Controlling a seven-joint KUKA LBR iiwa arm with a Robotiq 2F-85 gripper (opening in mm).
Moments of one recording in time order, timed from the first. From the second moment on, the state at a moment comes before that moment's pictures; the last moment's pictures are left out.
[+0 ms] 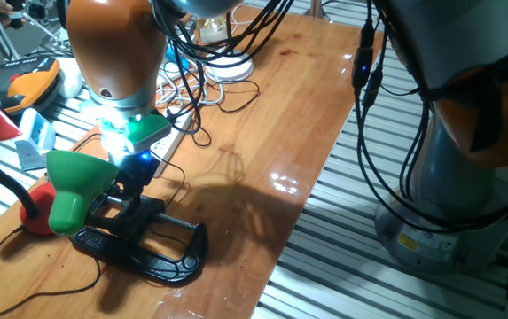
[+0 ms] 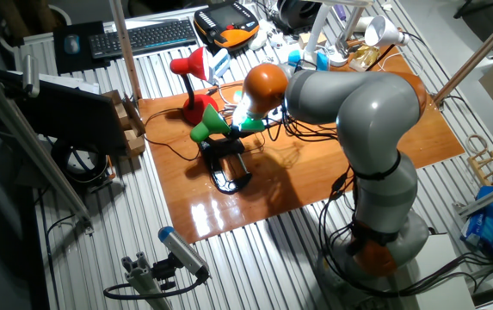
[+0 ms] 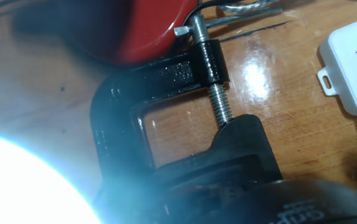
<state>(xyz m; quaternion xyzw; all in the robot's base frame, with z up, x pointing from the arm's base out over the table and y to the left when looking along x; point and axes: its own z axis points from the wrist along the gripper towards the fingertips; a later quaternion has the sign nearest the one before) 0.556 0.237 0.071 0.09 0.99 0.09 0.05</state>
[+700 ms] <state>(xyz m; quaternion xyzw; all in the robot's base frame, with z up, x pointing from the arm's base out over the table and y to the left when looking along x) 0.562 0.214 0.101 0.04 1.00 0.06 0.04</state>
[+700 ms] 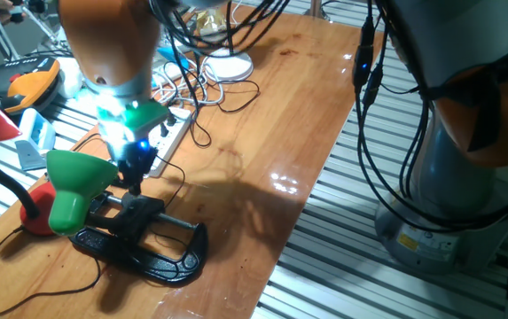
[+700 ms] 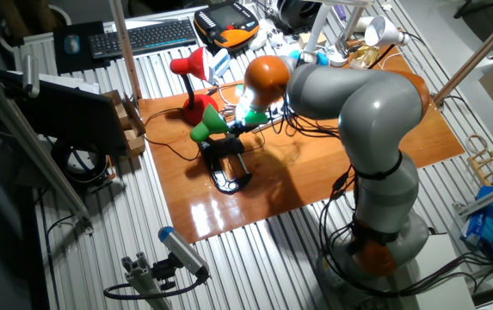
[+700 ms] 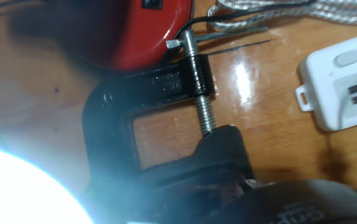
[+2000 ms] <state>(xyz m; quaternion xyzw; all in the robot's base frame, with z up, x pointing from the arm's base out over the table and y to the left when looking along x) 0.565 0.083 0.172 -0.14 0.99 0.00 0.04</state>
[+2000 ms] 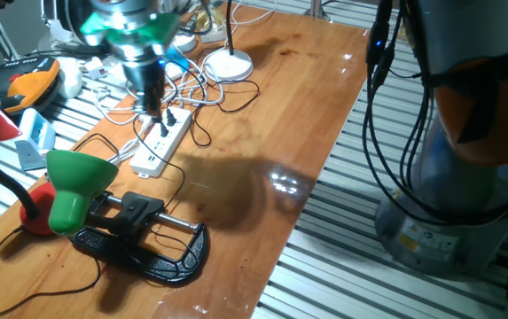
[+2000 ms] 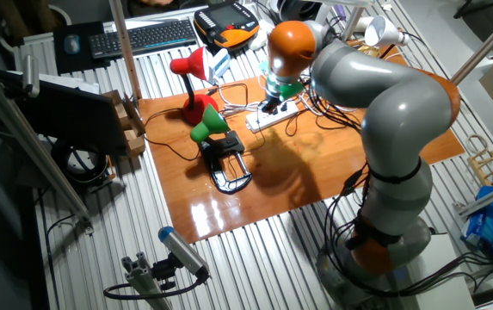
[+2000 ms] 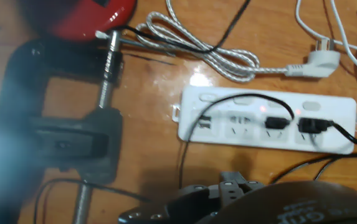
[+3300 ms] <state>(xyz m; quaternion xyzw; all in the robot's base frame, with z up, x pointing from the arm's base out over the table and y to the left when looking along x) 0.550 0.047 0.178 -0.10 0.99 0.01 0.02</state>
